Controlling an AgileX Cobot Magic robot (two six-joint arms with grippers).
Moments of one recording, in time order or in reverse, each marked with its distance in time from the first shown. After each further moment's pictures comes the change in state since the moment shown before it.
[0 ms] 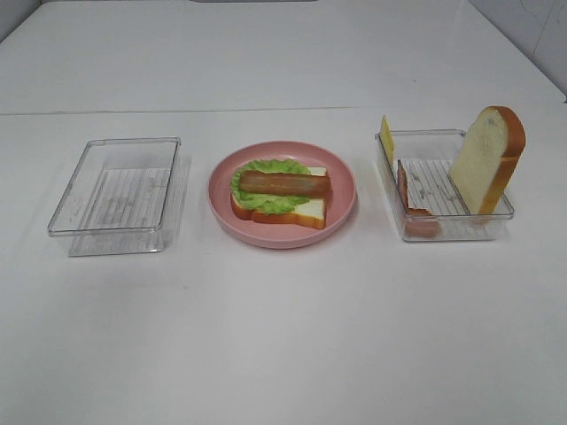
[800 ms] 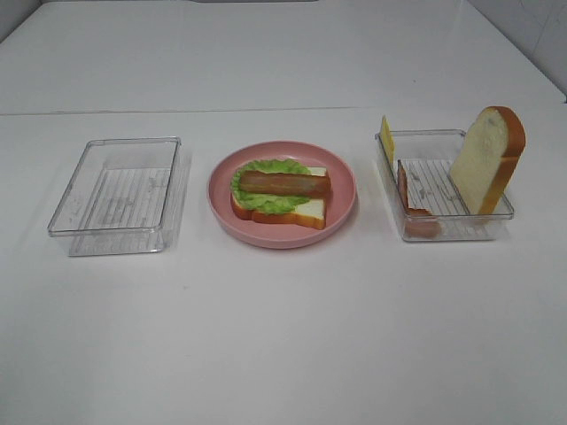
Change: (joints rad) left arm 0.000 -0.900 0.844 0.012 -0.179 0.059; right arm 0.000 0.000 0.000 0.000 0.000 0.000
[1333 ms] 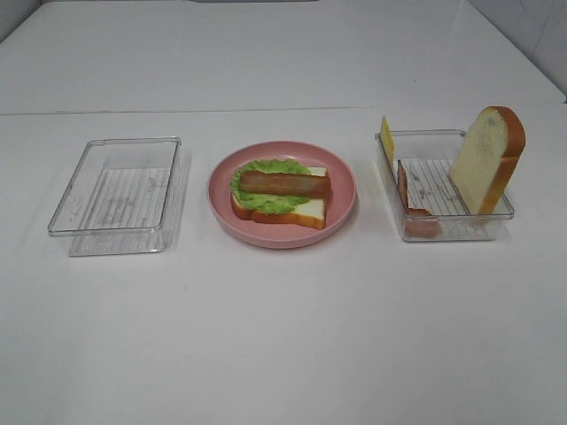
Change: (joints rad) left arm 0.000 -0.416 0.198 0.001 -0.030 0.073; right arm 0.000 0.010 -0.005 0.000 -0.014 0.000
